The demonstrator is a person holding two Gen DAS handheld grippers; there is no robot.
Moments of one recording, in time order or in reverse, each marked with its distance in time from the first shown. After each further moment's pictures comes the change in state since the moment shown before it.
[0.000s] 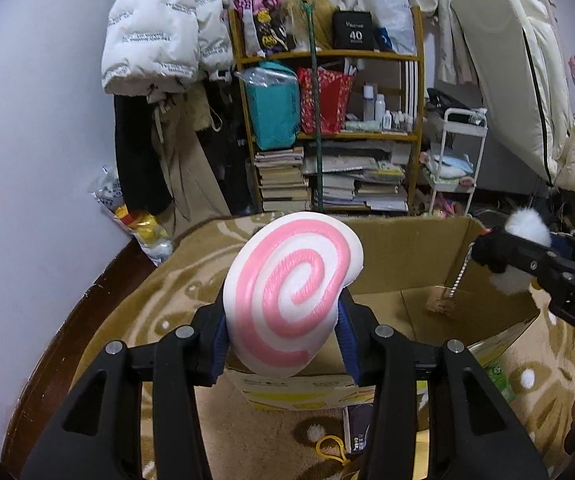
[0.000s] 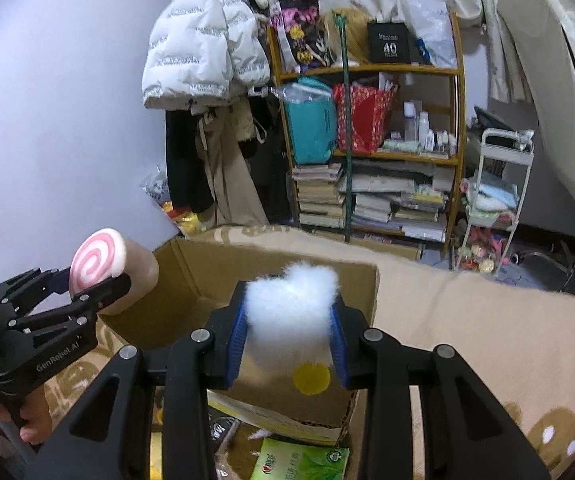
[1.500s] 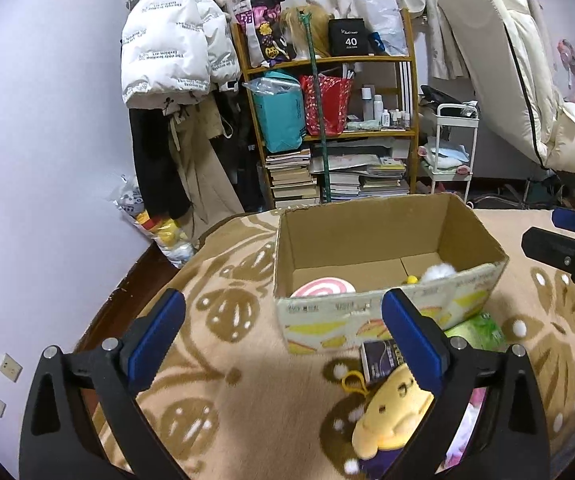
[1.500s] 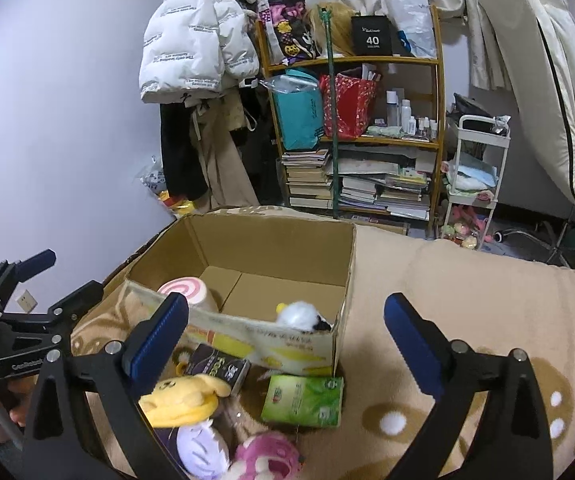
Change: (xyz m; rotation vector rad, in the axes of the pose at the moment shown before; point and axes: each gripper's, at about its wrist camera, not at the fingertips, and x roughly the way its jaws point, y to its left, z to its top) left arm -0.092 0.017 -0.027 0.056 -0.024 0.040; right arm -0.080 0.018 -0.022 0.008 0.021 -0.040
